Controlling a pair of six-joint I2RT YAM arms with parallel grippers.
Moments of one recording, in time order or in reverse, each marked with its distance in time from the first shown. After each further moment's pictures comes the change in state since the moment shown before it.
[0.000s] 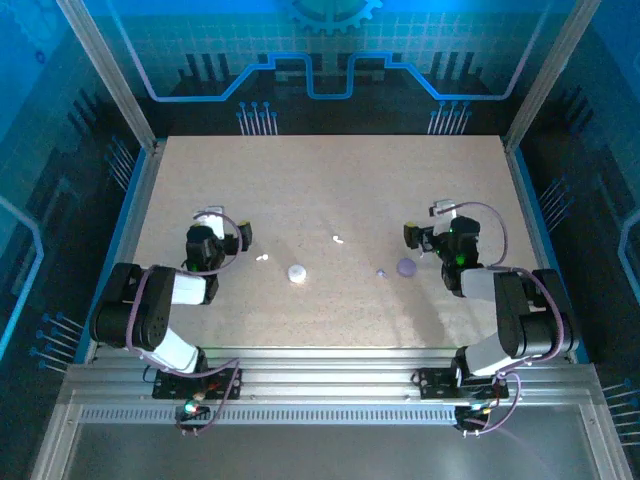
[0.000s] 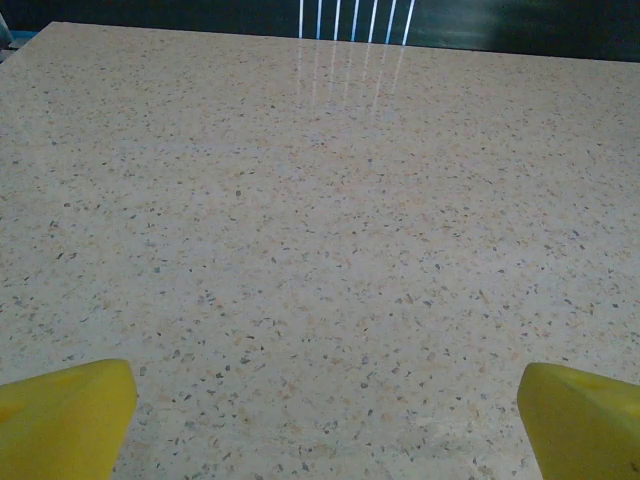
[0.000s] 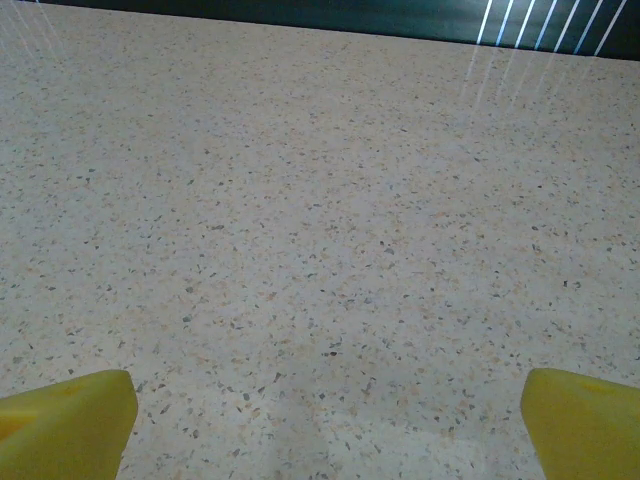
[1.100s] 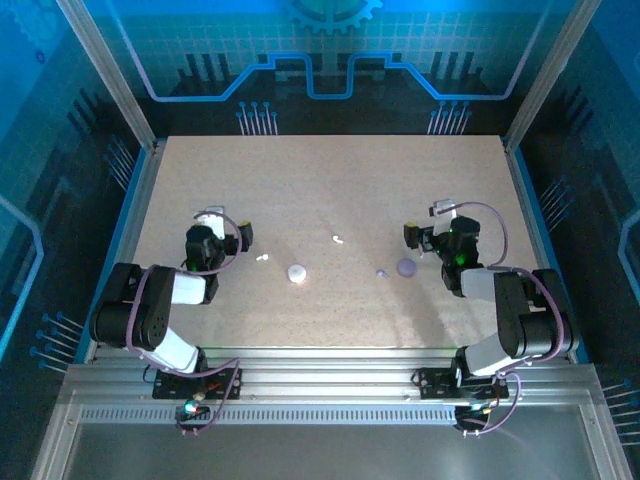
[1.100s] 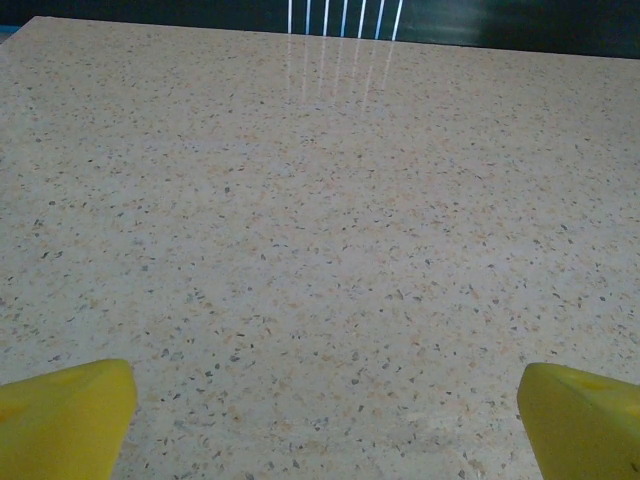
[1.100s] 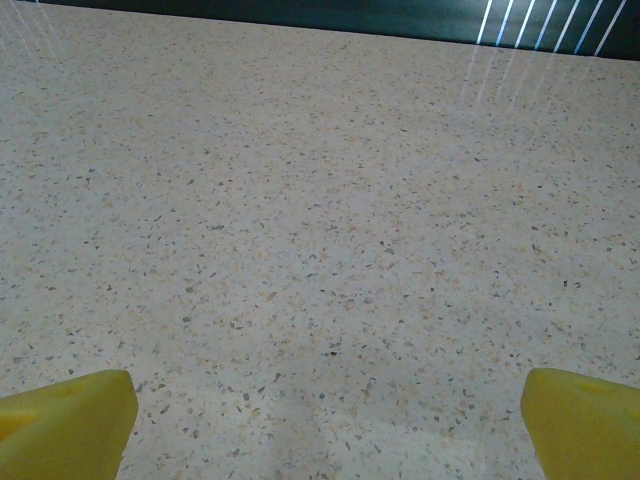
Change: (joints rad) left arm 0.005 0.000 0.002 -0.007 0.026 0.000; right arm 0.000 0.000 0.000 0.000 0.000 0.000
